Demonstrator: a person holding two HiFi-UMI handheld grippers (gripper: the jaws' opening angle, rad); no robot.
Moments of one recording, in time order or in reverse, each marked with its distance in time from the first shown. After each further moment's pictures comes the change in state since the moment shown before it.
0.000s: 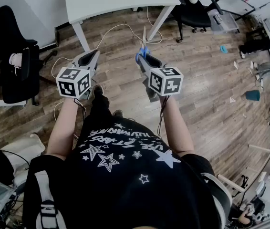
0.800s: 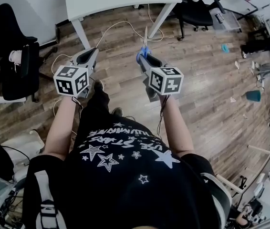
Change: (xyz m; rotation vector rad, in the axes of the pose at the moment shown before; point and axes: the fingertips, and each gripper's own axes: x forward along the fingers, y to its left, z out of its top) left arm 0.010 0.004 0.001 -0.013 0.005 0.007; right arm 0.006 -0.018 -0.008 0.040 0.022 0.000
